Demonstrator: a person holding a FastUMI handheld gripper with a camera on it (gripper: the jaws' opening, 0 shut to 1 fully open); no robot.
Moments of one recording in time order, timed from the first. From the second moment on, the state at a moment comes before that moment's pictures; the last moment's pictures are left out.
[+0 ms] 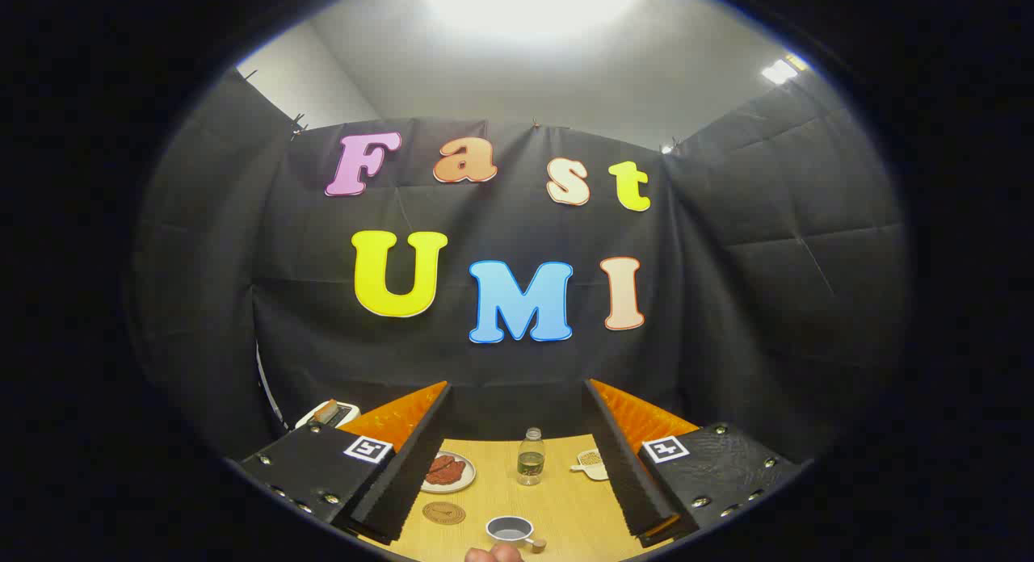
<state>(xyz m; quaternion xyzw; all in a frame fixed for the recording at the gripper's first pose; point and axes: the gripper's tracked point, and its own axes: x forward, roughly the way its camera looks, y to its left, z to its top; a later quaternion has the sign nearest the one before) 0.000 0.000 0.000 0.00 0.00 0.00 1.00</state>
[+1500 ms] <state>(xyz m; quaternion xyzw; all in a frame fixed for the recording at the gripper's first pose) -0.021 0.066 -0.077 0.00 -0.04 0.05 1.00</state>
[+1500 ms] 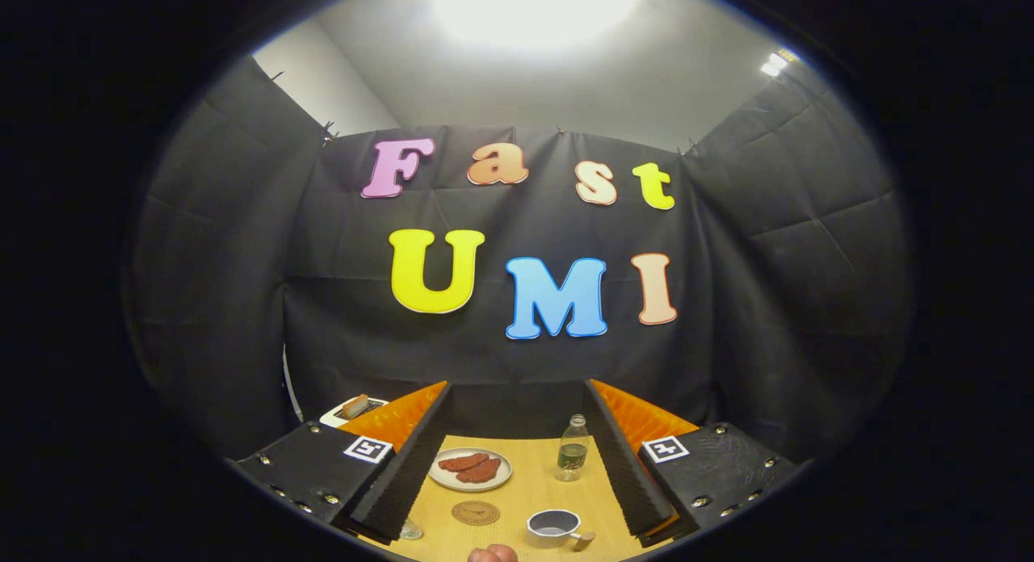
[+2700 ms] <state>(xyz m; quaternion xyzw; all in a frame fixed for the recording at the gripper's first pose) -0.018 0.253 -0.357 -0.02 0.10 0.22 0.97</state>
